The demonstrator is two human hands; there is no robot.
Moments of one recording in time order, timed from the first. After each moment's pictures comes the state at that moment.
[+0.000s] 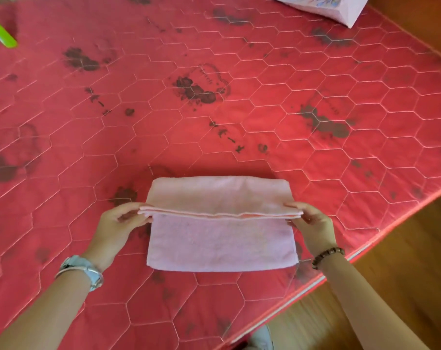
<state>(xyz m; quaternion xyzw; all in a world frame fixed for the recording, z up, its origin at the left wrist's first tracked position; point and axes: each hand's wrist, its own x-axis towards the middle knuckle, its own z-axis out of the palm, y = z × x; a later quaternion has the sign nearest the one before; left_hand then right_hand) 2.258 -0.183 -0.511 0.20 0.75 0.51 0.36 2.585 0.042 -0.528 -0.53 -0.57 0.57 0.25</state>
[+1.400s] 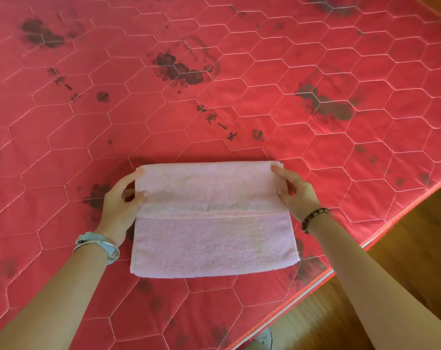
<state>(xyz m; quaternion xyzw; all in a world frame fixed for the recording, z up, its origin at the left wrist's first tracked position) 2.253 -0.125 -0.556 0.20 0.80 0.47 0.33 2.554 0.092 -0.558 -0.53 -0.64 0.54 0.14</state>
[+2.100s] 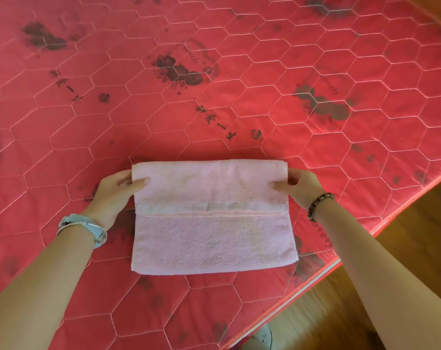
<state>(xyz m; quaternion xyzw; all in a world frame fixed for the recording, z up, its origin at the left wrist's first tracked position) 2.230 -0.111 -0.533 0.18 0.76 0.46 0.42 2.548 0.108 -0.529 -0.54 -0.66 0.52 0.07</state>
